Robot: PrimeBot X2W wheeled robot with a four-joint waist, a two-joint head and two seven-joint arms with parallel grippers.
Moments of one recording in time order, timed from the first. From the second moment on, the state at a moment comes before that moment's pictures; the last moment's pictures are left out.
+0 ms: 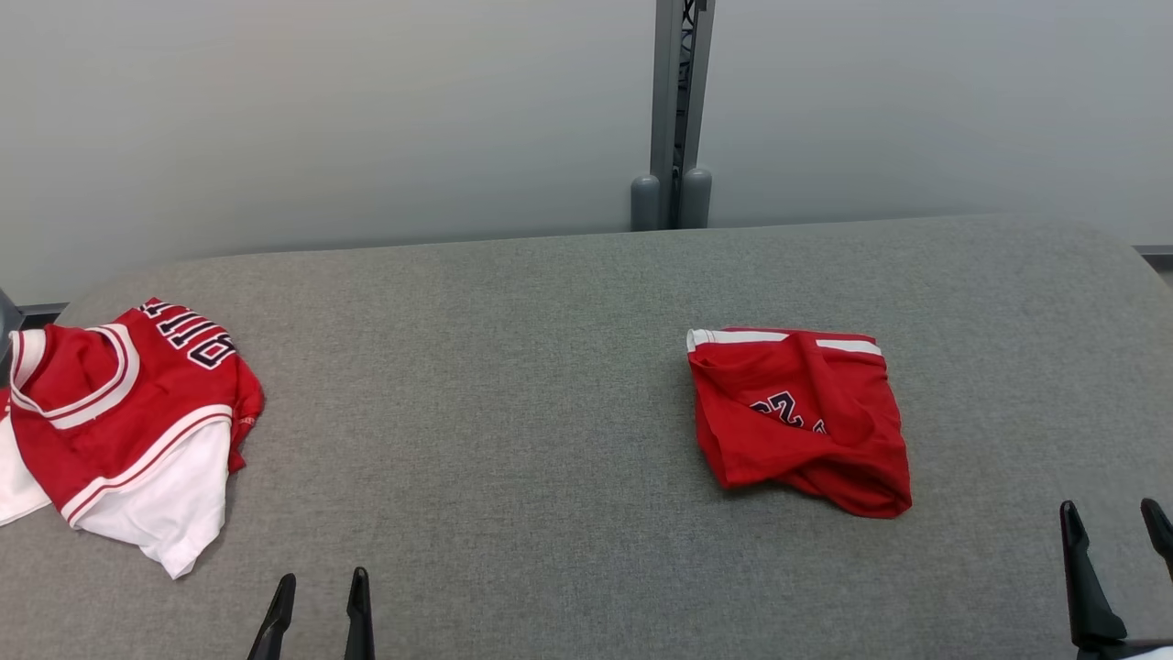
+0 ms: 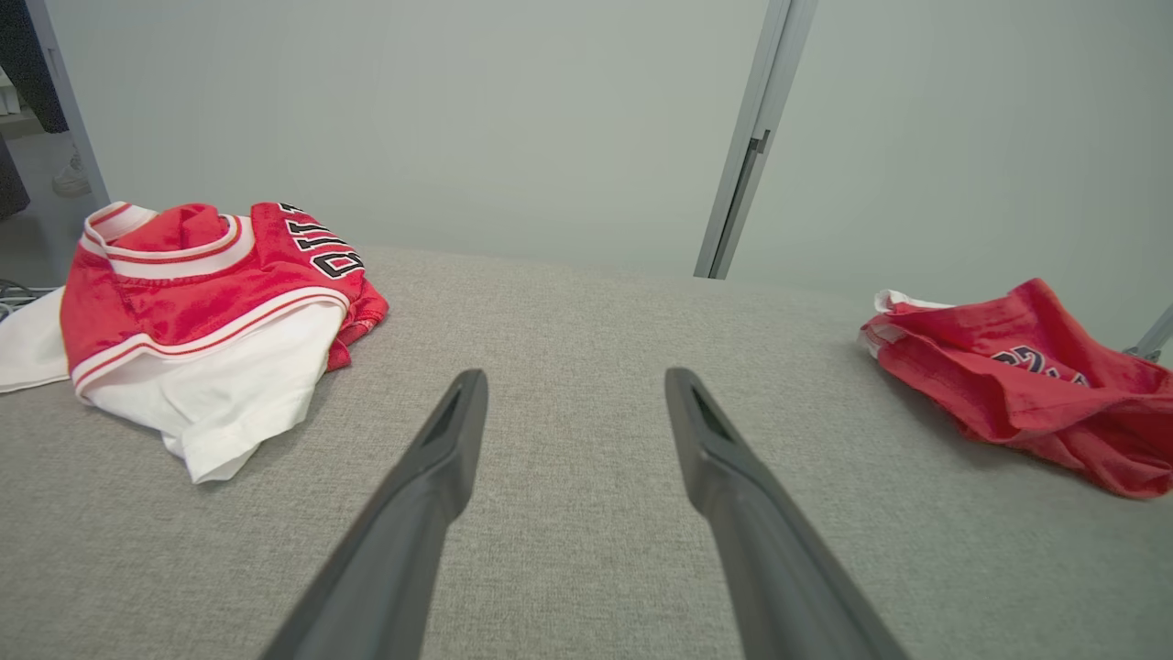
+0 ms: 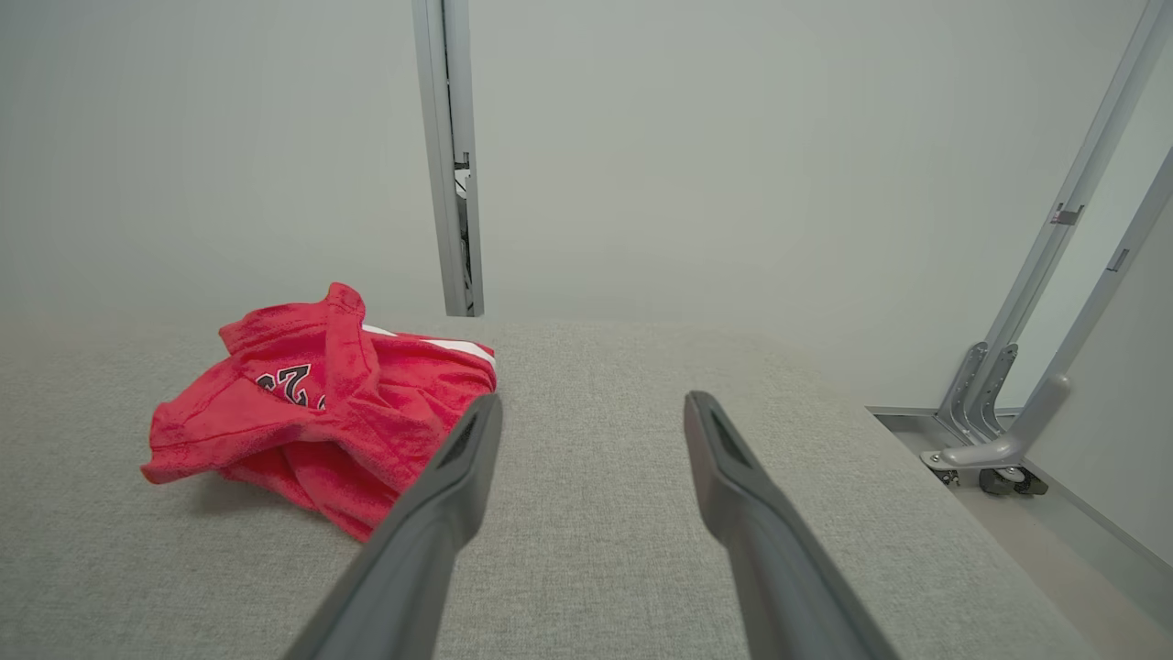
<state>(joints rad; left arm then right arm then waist) 0.24 0.05 -0.08 0.09 -0.26 0.01 -0.26 0.12 -0.16 -0.17 0.17 0.13 0.13 -0.26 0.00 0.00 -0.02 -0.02</state>
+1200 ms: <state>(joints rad) 0.12 0.05 -0.17 0.10 -0.25 0.01 -0.26 -0.59 -0.34 0.48 0.88 0.45 0.13 -0.18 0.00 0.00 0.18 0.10</state>
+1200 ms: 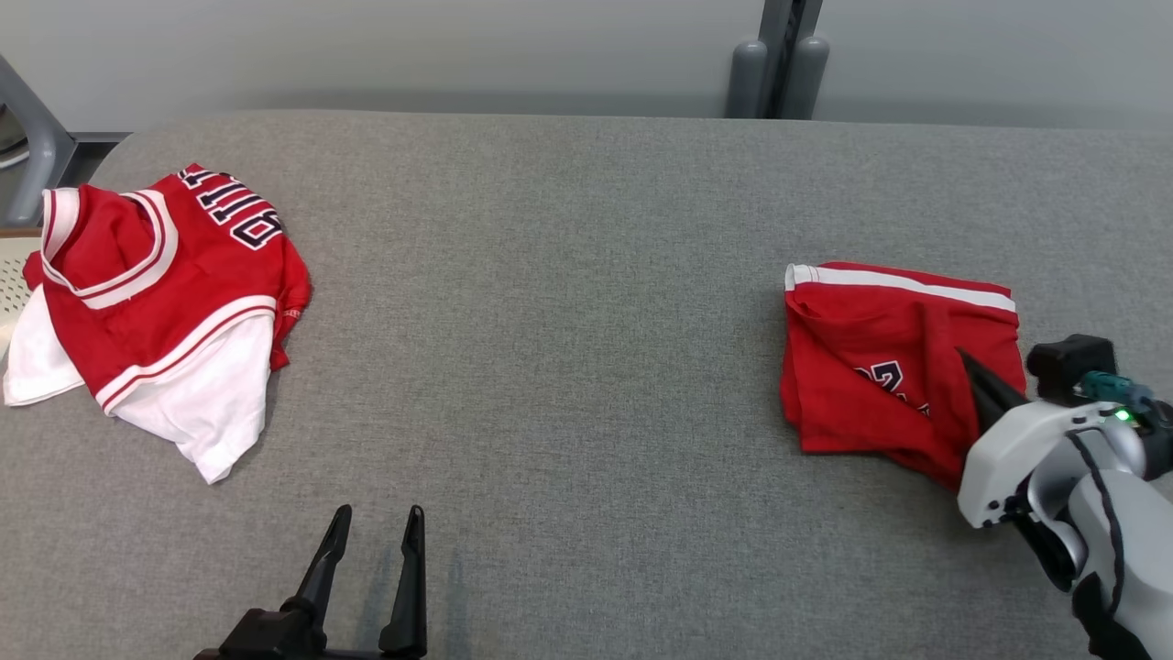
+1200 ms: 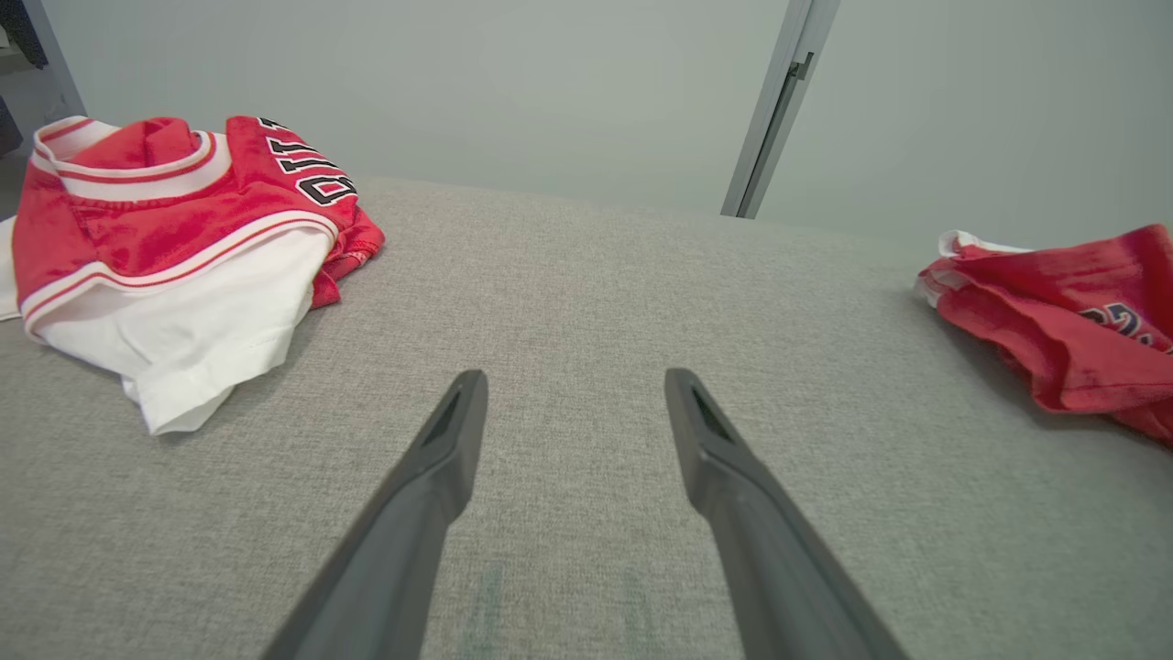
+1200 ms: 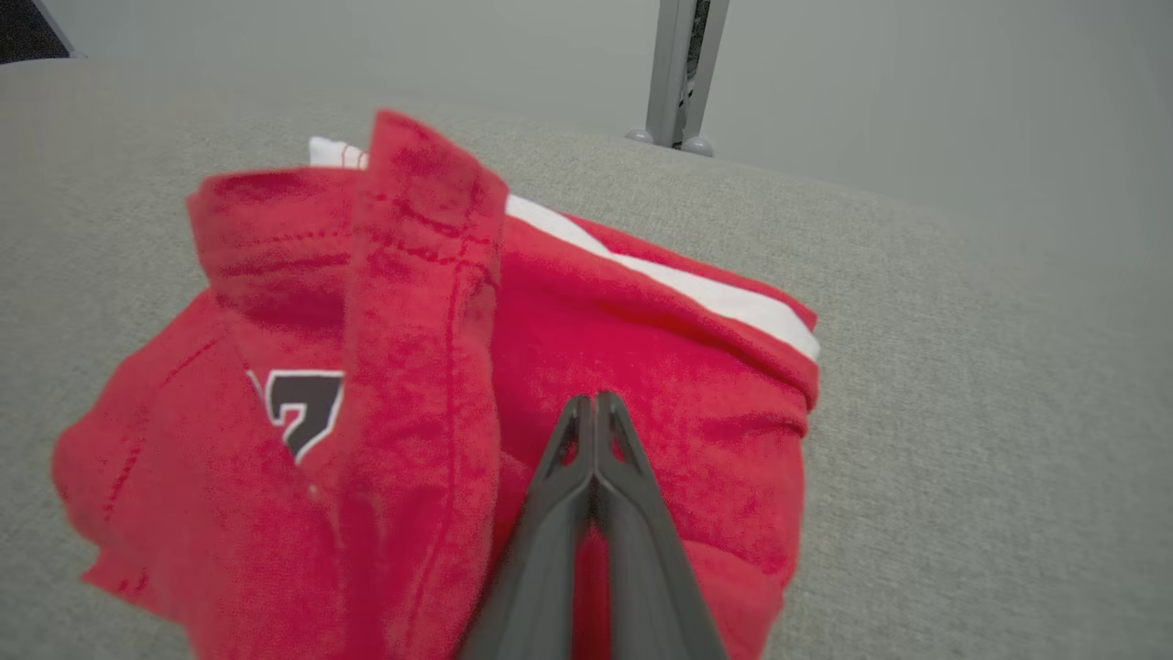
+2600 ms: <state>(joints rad) 0.20 0.05 -0.08 0.07 -0.27 0.05 -0.26 -0.26 -0.46 0.35 0.34 0.48 0.13 -0.26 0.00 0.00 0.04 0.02</state>
